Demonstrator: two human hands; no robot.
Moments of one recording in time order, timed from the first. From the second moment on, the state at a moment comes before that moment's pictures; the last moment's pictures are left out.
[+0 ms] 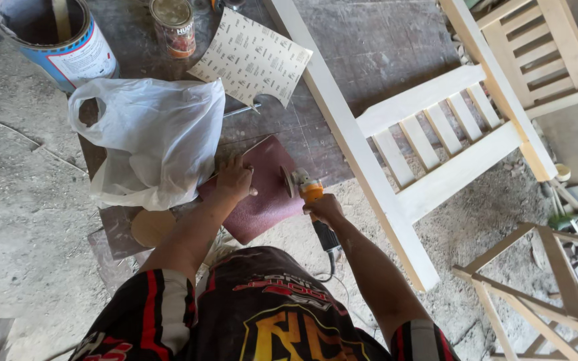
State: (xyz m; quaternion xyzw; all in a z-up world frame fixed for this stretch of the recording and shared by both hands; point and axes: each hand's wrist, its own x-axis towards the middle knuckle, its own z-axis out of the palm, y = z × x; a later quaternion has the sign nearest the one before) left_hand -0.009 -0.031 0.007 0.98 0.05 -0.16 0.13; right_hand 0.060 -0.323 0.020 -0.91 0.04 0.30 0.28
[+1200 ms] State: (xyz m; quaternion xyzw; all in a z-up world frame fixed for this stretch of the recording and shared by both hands) left_hand -0.008 -0.032 0.016 0.98 0.07 -0.16 0.12; right_hand 0.047 -0.358 -0.014 -0.92 0.17 0.29 0.21
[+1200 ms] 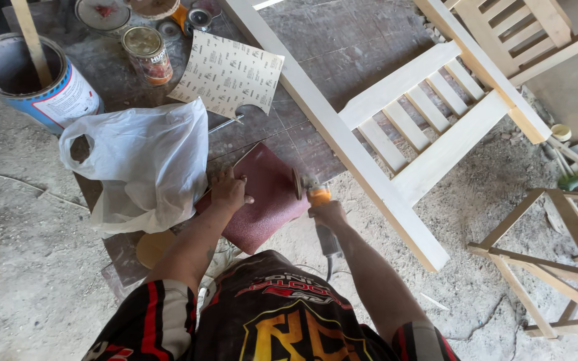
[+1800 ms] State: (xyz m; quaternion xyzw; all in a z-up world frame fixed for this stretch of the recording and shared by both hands) left_hand -0.007 -0.032 0.021 0.97 0.08 -0.17 0.14; right_hand 0.046 -0.353 0.004 -0.91 0.18 0.27 0.26
